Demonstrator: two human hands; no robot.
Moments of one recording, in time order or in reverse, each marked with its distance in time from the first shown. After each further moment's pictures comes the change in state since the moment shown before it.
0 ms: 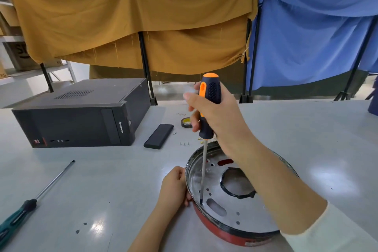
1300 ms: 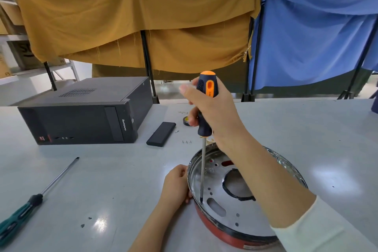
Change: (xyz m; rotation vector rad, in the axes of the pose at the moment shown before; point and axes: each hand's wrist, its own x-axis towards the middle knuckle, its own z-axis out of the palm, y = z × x) left_hand 0.001 -0.002 -0.001 -0.005 -0.009 -0.044; right_hand 0.003 -0.002 0.014 0.014 0.055 0.007
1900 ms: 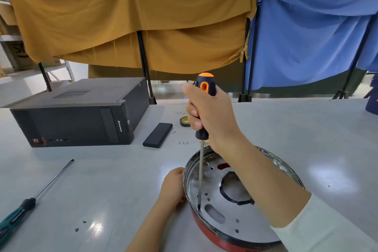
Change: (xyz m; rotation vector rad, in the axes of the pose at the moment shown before) left_hand 0.011 0.003 0.003 0.019 -0.053 -0.061; right_hand -0.001 -0.001 0.000 0.148 0.020 0.091
